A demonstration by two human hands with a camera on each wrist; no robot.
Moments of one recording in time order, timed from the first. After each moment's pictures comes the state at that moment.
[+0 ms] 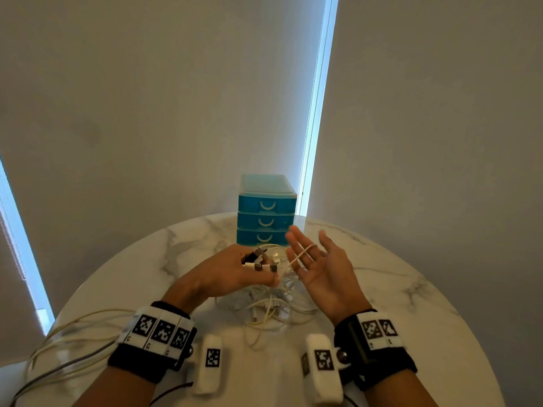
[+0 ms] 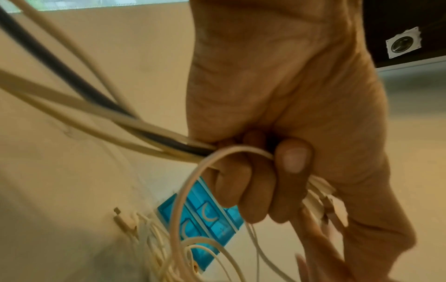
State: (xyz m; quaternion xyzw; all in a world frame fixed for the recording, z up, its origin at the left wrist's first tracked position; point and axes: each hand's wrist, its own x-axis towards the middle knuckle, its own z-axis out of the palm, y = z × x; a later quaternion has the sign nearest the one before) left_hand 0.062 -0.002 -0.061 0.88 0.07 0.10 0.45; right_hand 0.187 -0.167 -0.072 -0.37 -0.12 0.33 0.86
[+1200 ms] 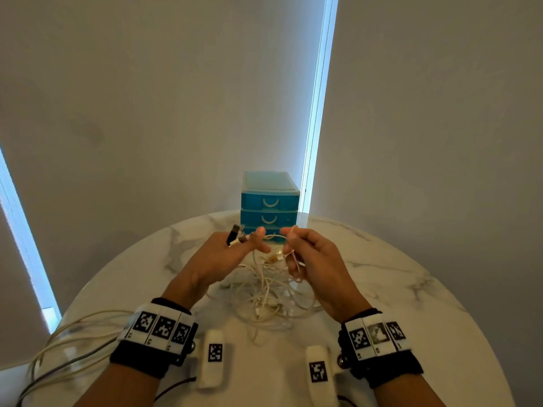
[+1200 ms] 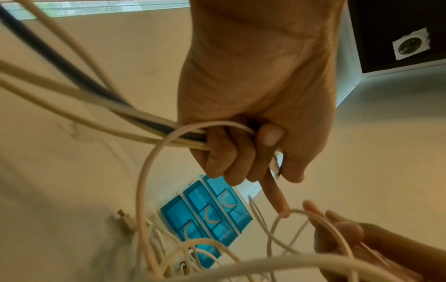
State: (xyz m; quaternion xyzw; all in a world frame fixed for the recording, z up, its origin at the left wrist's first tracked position) left_hand 0.051 -0.003 -0.051 0.83 0.17 0.23 0.48; right_hand 0.170 -0.166 -0.066 -0.59 -0.32 0.19 0.71
